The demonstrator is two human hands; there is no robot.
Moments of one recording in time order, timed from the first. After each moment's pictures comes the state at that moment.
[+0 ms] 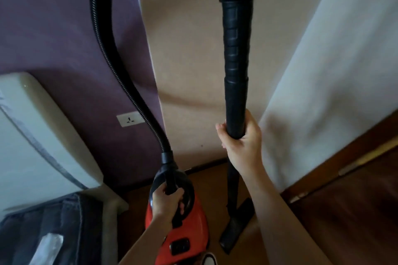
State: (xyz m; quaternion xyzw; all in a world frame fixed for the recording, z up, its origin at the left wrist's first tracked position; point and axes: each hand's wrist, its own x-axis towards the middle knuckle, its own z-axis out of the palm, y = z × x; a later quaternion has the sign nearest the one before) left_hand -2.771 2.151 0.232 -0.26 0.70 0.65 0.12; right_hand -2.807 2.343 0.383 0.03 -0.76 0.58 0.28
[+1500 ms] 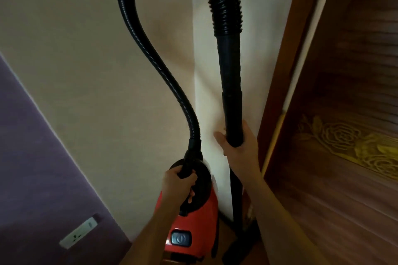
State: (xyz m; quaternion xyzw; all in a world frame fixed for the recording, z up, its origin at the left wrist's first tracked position) left_hand -2.822 2.309 0.567 0.13 0.78 0.58 0.18; right_hand -2.740 2.454 0.633 -0.16 -0.72 0.50 0.45
